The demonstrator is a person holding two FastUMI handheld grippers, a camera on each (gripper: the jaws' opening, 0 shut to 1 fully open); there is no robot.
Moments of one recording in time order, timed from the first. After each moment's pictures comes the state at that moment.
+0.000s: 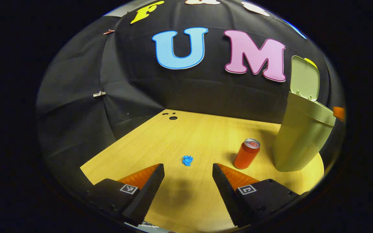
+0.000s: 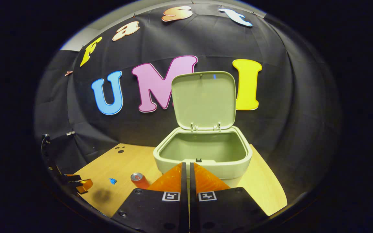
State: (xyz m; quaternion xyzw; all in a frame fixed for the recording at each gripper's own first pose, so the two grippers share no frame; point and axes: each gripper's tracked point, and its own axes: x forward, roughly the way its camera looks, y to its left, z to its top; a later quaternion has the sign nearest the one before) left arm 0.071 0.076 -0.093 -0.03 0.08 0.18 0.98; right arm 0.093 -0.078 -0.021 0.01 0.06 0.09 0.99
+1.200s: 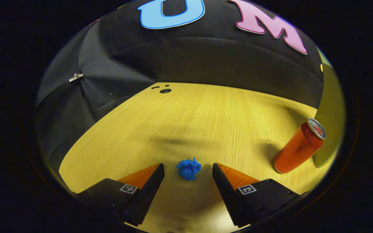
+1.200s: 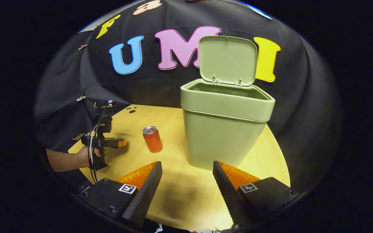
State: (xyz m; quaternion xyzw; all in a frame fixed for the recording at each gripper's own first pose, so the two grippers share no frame) left arm 0.229 0.134 -0.188 -0.03 0.19 0.17 0.97; right arm 0.034 -0.058 -0.125 -0.04 0.20 0.12 0.97
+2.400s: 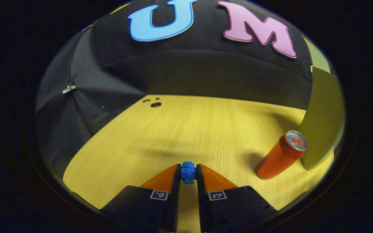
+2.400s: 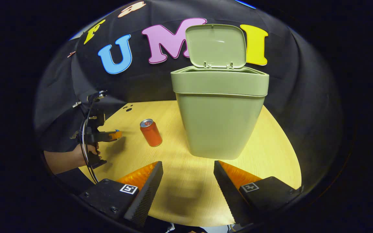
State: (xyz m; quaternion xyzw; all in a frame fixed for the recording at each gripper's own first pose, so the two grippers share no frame) left arm 0.219 0.108 -0.129 0.01 0.14 0.12 0.98; right arm 0.021 -0.049 -0.154 0.01 0.23 0.12 0.97
